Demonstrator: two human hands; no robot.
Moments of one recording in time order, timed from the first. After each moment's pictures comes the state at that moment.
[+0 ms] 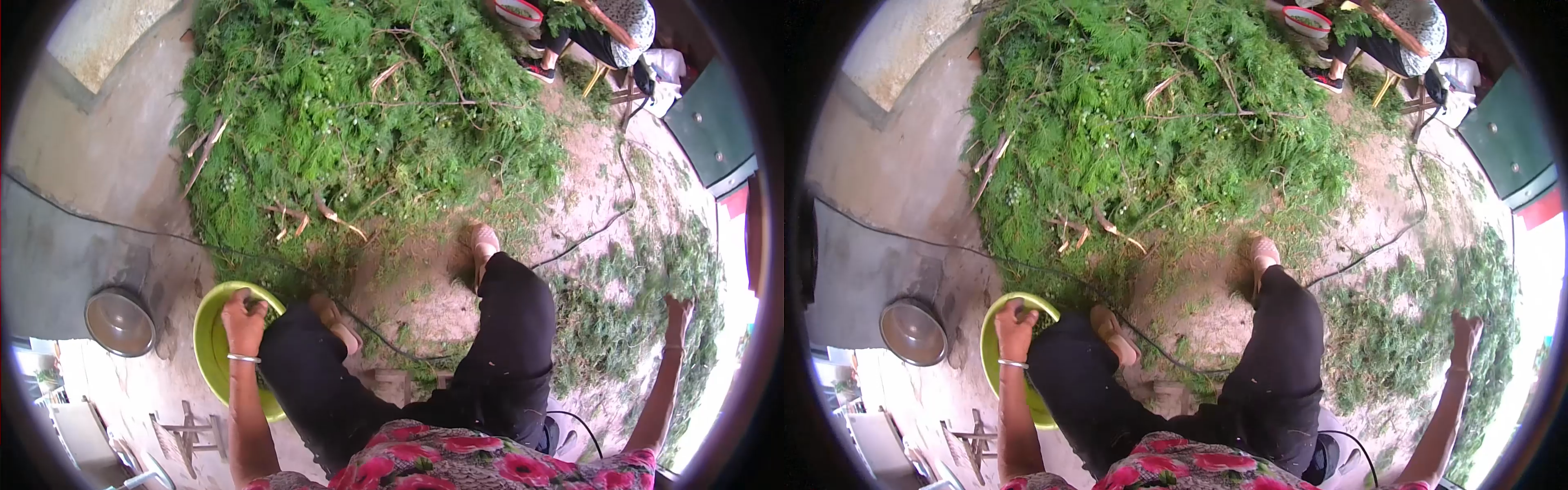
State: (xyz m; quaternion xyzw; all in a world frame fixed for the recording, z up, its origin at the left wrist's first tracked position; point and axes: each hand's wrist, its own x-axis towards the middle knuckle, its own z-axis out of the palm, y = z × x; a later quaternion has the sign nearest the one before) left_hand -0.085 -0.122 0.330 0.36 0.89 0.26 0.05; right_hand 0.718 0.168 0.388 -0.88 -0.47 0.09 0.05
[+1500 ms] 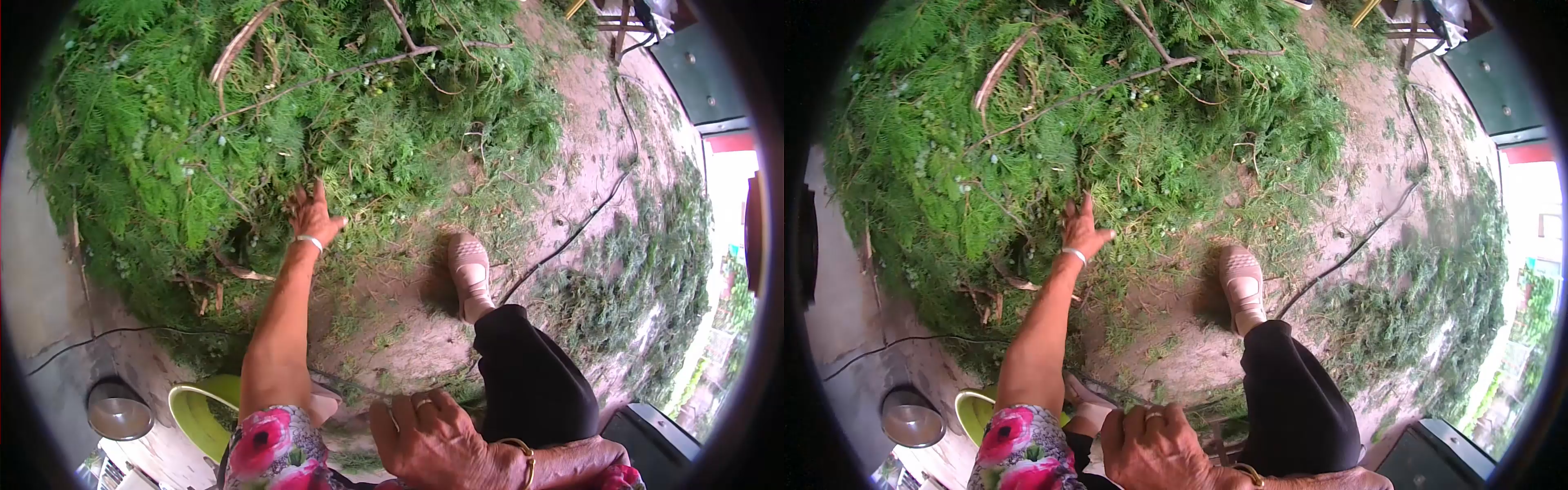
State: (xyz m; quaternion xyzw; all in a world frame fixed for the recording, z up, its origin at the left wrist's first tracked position) left_hand -0.033 0.317 0.038 0.51 0.81 0.00 0.30; right_hand 0.182 0.189 0.347 -0.36 -0.90 0.26 -0.02
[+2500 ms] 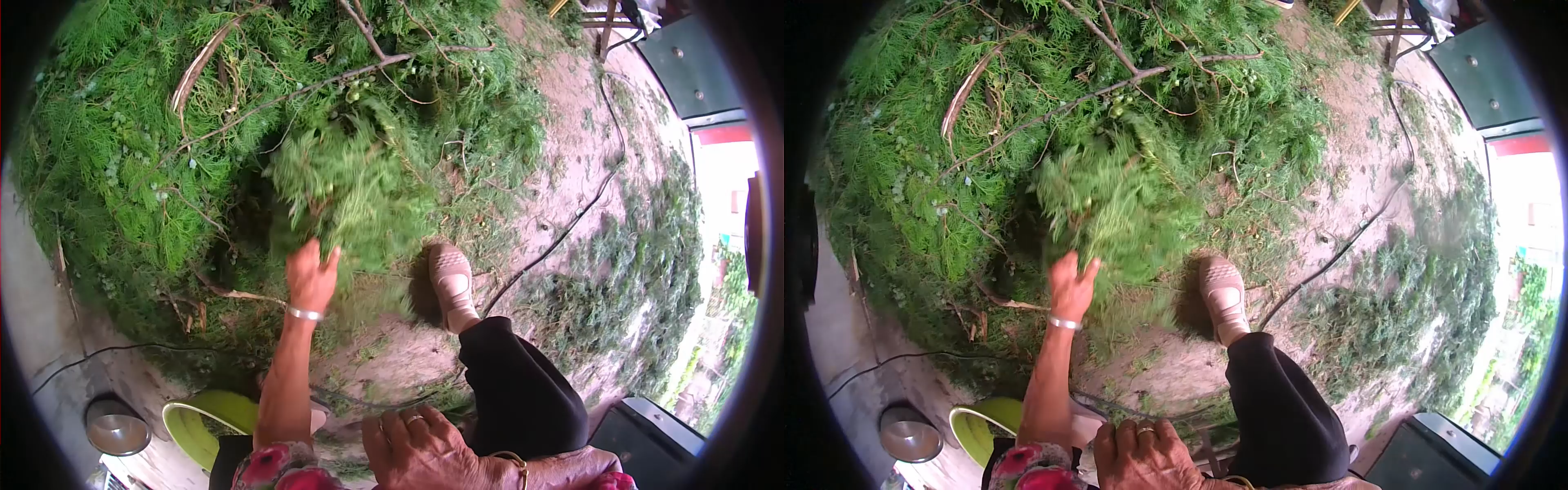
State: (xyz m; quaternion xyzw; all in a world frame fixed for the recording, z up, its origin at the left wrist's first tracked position) left_hand 0.008 0.256 0.053 0.66 0.73 0.16 0.11; right_hand 0.193 0.199 0.344 -0.40 -0.87 0.28 -0.01
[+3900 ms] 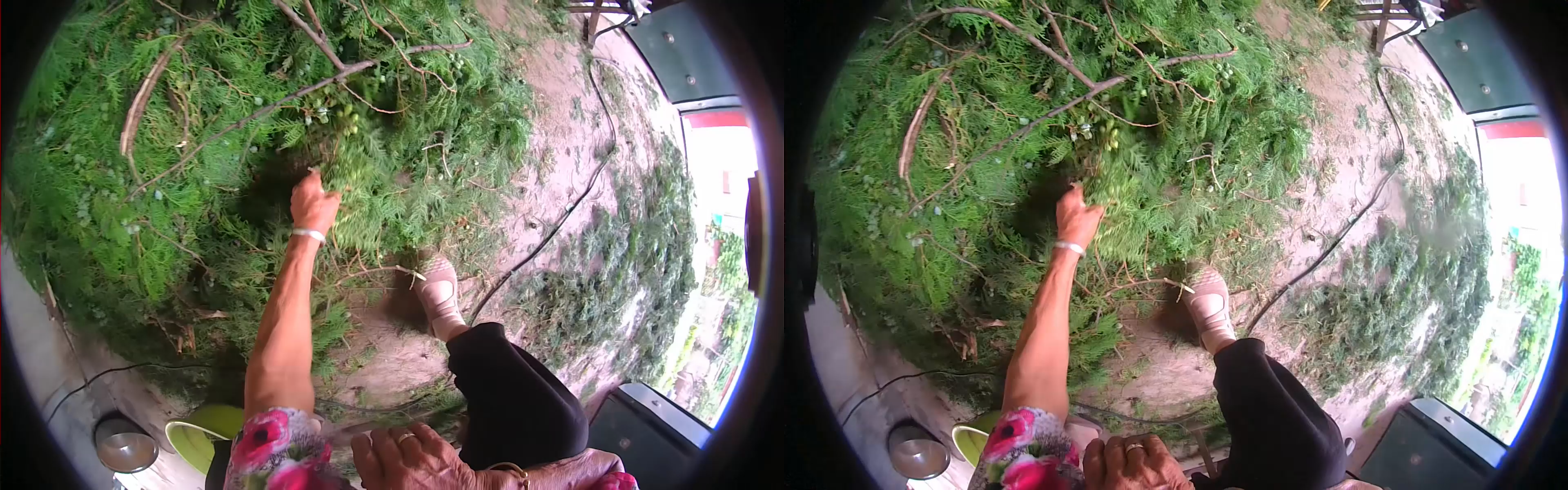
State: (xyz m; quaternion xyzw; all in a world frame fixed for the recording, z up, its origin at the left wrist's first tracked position) left_hand 0.036 0.410 0.010 0.54 0.76 0.23 0.28; right_hand 0.205 0.236 0.336 -0.37 -0.87 0.33 -0.01
